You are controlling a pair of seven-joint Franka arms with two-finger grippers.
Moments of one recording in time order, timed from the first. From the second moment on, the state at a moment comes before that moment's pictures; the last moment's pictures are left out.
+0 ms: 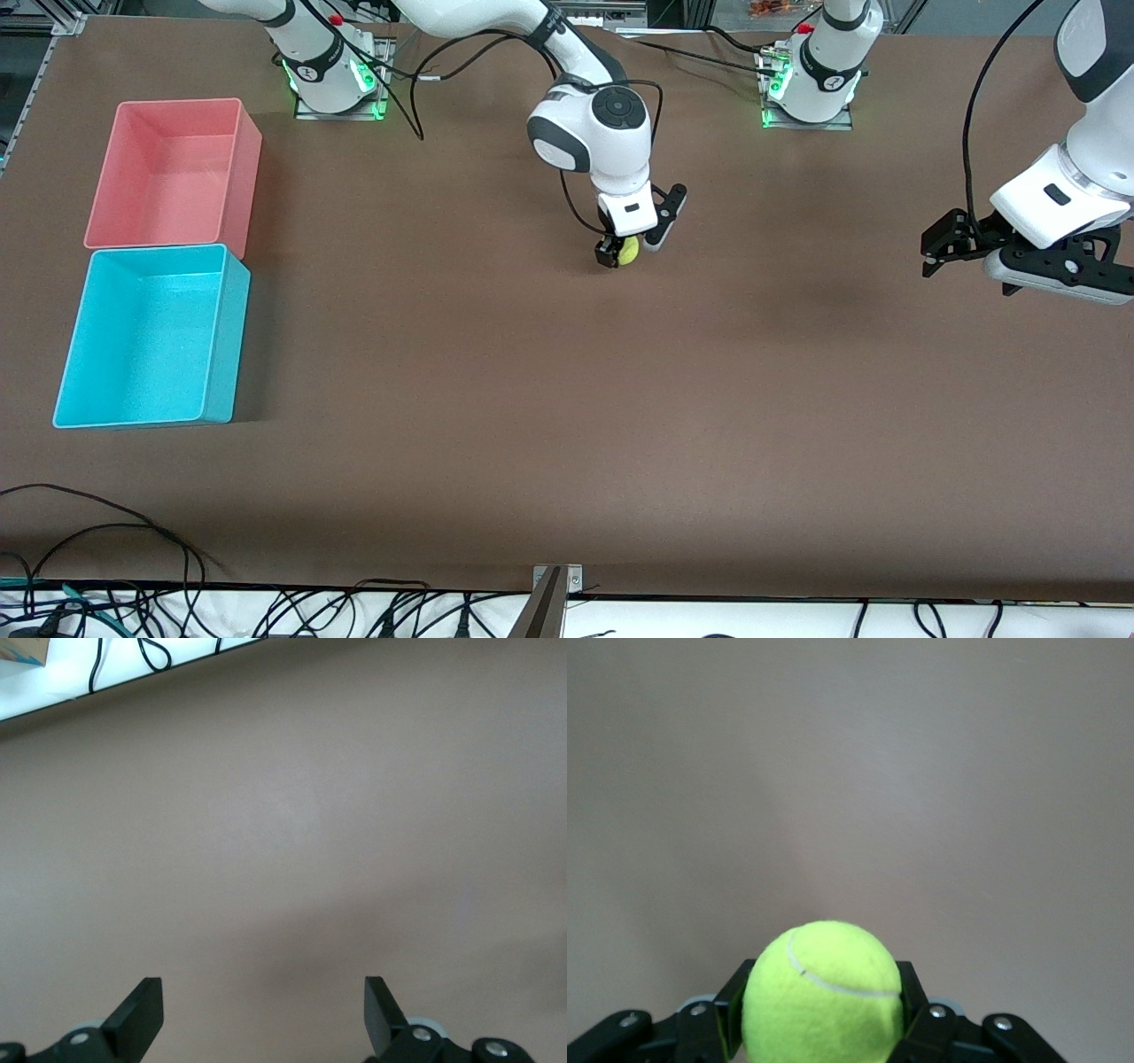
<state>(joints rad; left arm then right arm) -0.05 0.05 -0.02 -1.67 0.04 1.81 0.19 0.94 0.72 0.04 -1.47 -0.13 2.31 -0.02</state>
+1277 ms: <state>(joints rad) -0.06 0.06 -0.05 -1.52 -0.01 1.68 0.13 0.67 0.44 -0.46 -1.48 0.01 1.76 -0.04</state>
